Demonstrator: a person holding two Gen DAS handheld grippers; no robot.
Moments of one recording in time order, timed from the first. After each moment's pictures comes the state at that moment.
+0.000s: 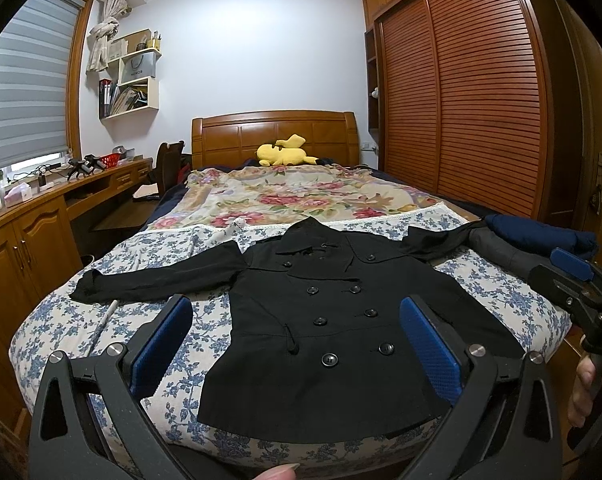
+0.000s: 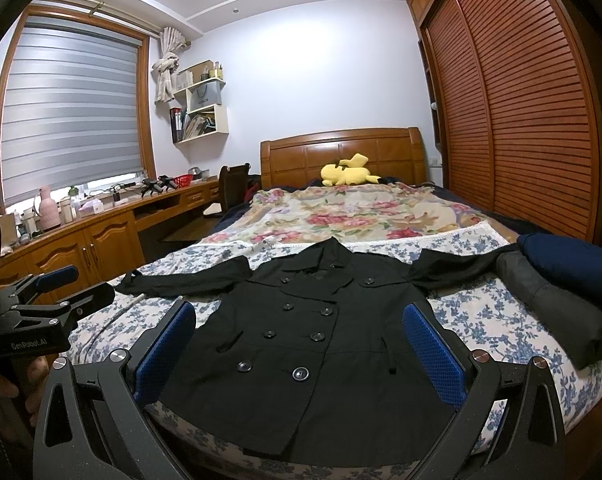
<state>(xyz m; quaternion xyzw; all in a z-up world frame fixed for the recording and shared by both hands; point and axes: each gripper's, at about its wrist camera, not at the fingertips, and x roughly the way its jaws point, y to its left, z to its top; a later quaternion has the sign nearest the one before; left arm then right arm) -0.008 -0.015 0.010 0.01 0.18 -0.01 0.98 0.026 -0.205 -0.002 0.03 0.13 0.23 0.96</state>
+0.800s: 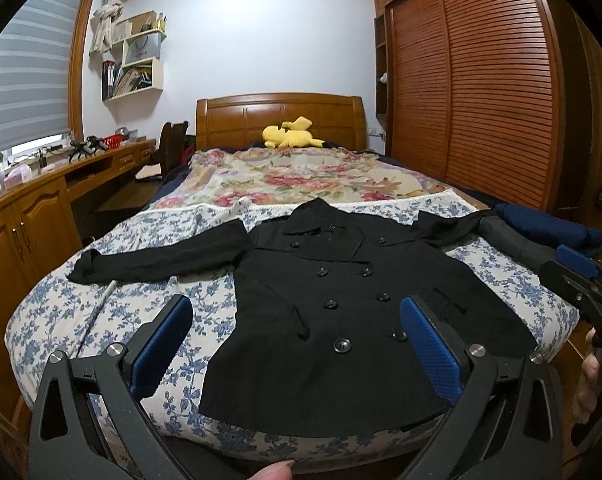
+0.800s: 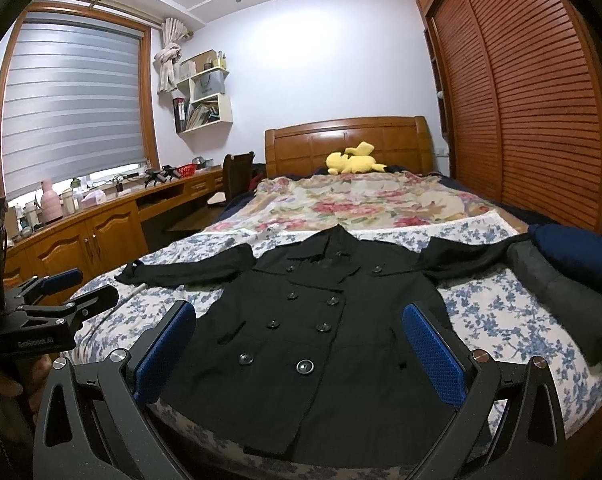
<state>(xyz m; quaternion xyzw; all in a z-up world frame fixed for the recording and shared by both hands) 0.008 0.003 -0.013 -0.01 0.22 0.00 0.98 0.045 -0.196 -0.010 0.03 0.15 0.24 0.96</state>
